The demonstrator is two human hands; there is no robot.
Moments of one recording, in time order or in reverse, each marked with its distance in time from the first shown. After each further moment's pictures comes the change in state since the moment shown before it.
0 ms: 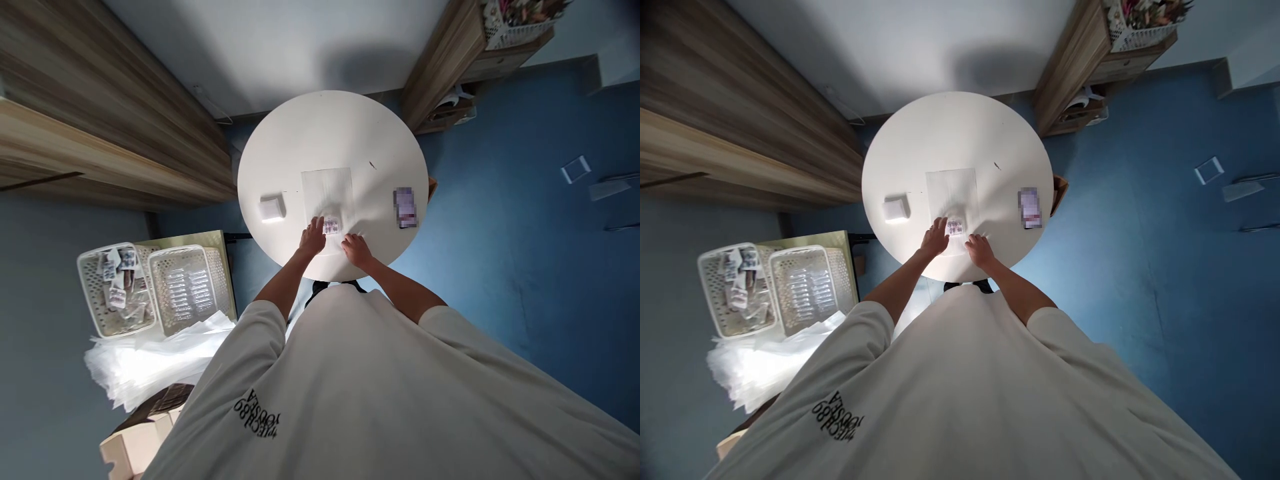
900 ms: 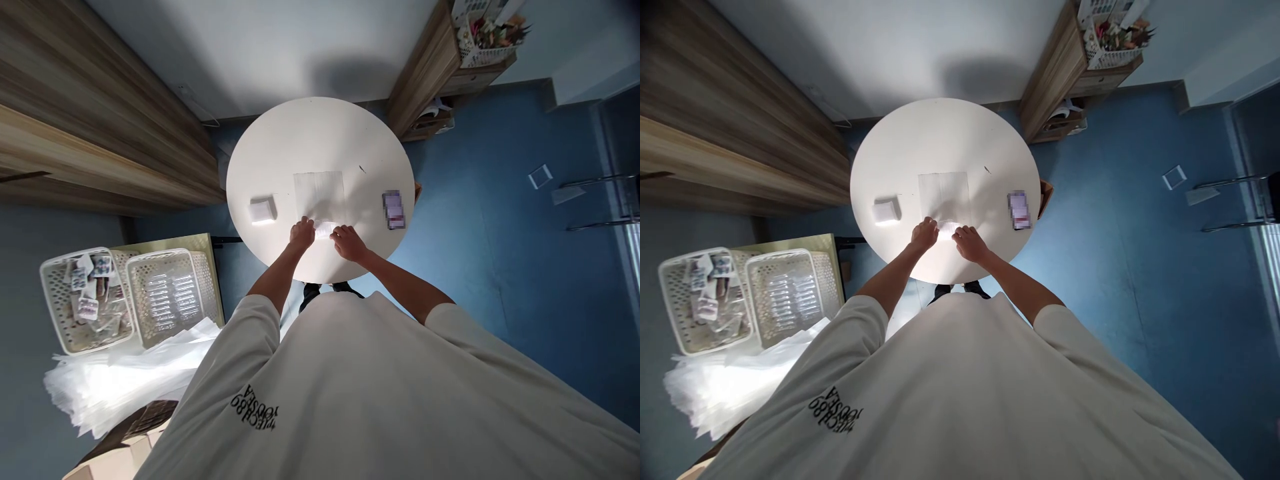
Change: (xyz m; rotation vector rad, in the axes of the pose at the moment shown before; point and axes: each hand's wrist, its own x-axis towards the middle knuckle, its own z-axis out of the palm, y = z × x) left_hand 0.018 -0.003 -0.019 0.085 0.012 -0.016; right_hand 0.009 -0.003 -0.059 0.001 0.065 -0.156
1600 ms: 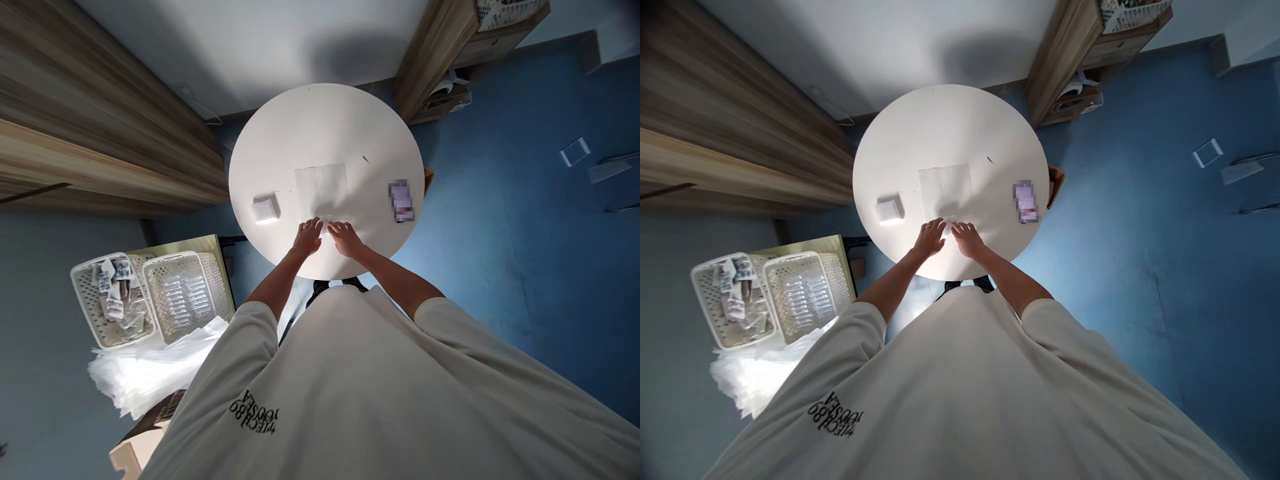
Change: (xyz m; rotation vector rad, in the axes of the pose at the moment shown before) left_hand -0.019 -0.007 0.016 0.059 0.060 0.306; right_hand 0.024 -0.007 0.033 0.038 -0.088 0.081
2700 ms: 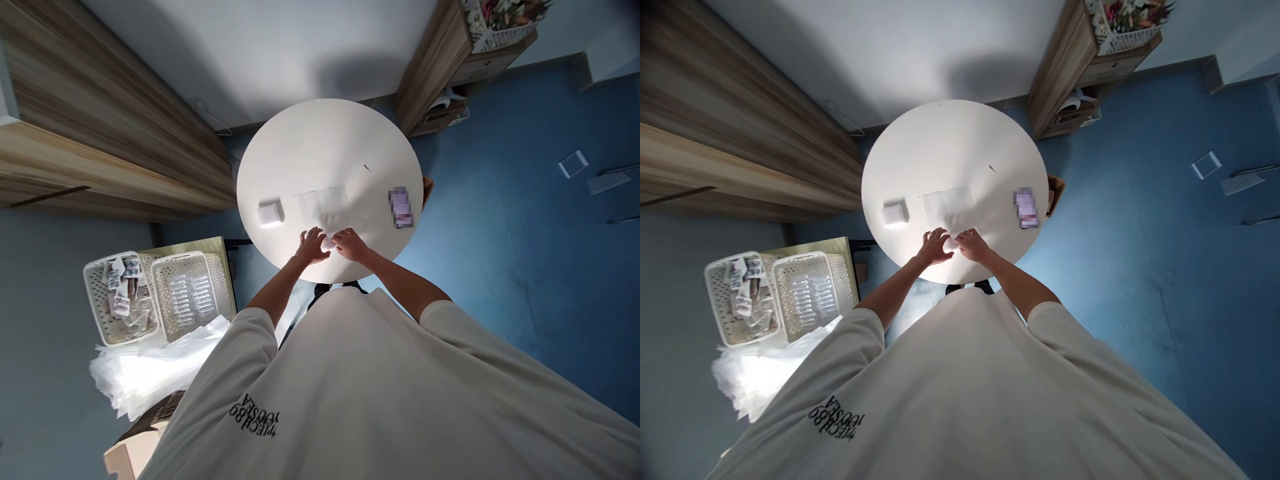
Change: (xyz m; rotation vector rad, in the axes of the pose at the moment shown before) left_hand -0.018 0.009 0.002 -0.101 -0.082 -0.044; right_hand -0.012 0.006 -0.016 0.033 0.024 -0.136
